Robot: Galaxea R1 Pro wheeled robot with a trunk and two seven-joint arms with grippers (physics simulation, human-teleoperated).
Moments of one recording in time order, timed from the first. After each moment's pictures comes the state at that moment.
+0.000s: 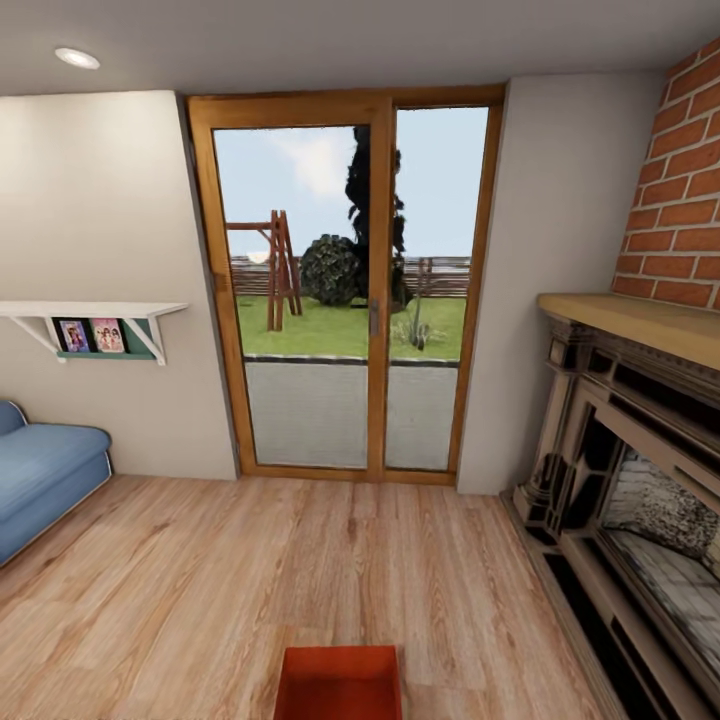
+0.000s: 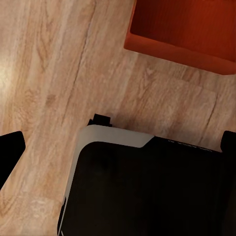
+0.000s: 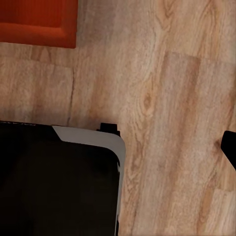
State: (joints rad) left arm -0.27 0.02 -0.15 0.00 0.41 0.02 0.01; right arm -0.23 -0.05 0.00 0.02 0.11 -0.10 0.02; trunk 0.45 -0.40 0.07
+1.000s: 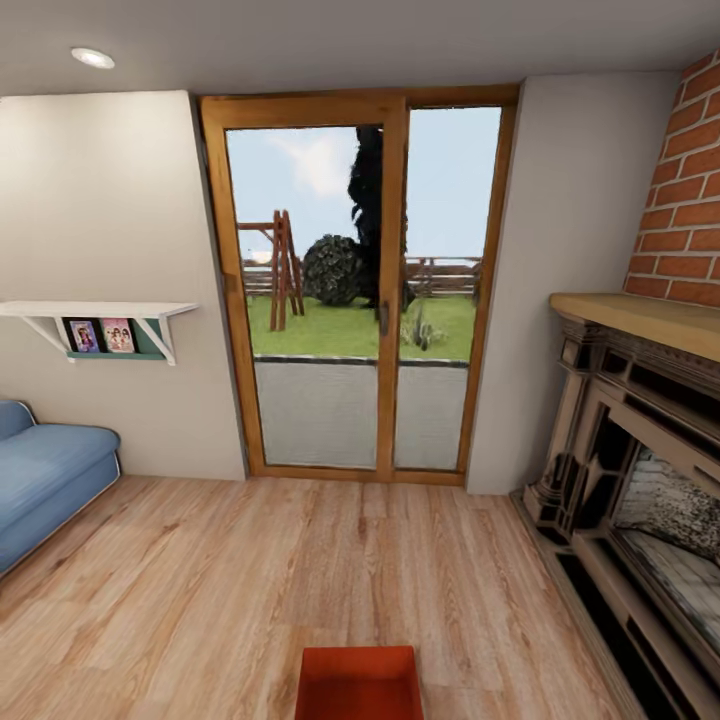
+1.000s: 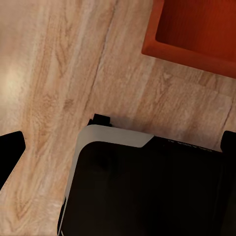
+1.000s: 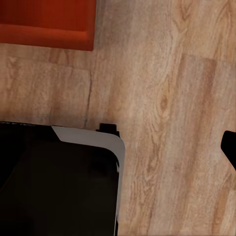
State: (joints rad) left arm -0.27 0.02 -0.15 0.00 0.41 0.02 0.01; right arm -0.23 -0.05 0.00 0.02 0.11 -0.11 0.02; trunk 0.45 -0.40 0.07
